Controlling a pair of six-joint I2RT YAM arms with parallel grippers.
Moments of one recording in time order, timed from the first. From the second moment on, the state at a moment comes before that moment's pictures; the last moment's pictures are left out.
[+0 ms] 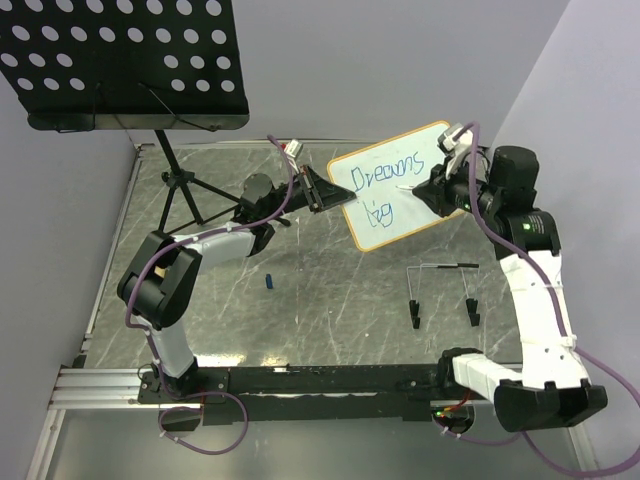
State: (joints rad) left arm -0.56 1.79 1.09 0.97 0.65 -1.23; right arm 0.05 1.09 1.38 -0.70 -0.61 -0.30
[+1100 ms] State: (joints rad) left arm -0.56 1.80 1.09 0.96 0.66 -1.24; right arm 0.05 1.05 1.25 -0.72 -0.60 -0.31
